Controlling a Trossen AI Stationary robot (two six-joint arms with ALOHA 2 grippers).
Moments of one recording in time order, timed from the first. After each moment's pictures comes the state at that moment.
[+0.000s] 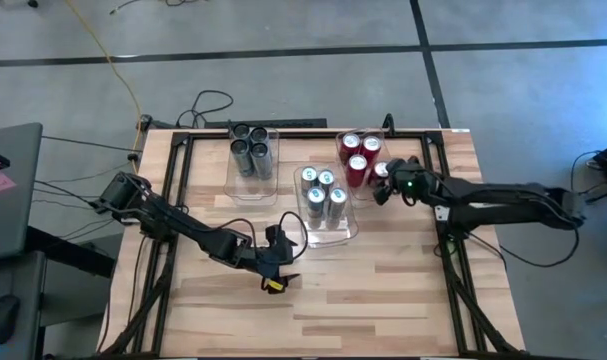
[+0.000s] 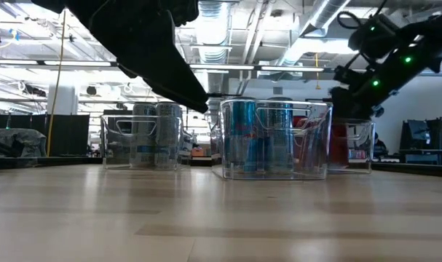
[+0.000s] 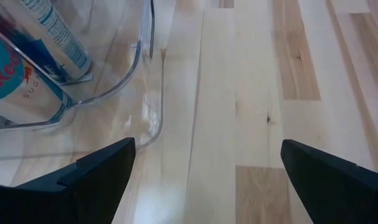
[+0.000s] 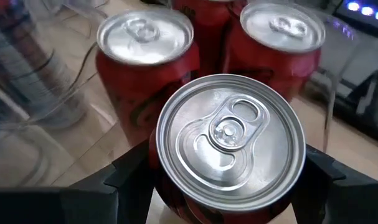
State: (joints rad) left arm -0.39 1.67 0.97 -0.01 -0.42 -0.25; right arm -0.37 0.92 0.34 -0.05 0.44 0.21
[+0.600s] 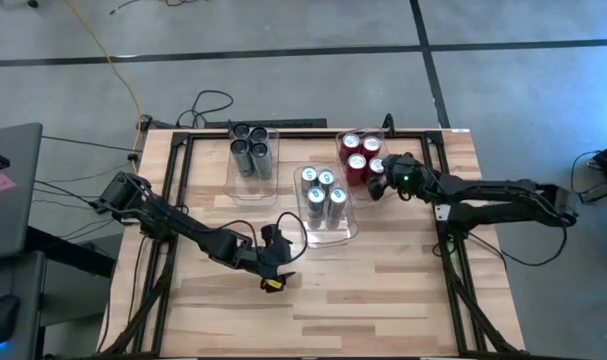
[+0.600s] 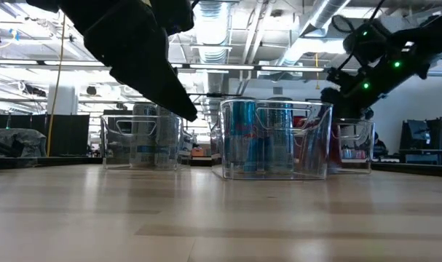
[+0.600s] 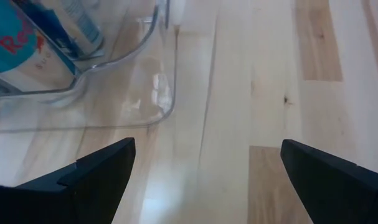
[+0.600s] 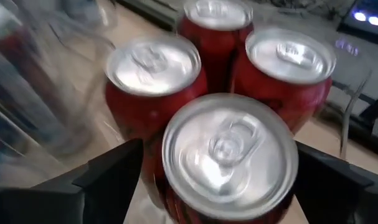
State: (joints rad) left arm -0.39 1.67 0.97 -0.10 -0.45 -0.30; right arm -0.43 1.01 0.34 0.11 0.36 0.17
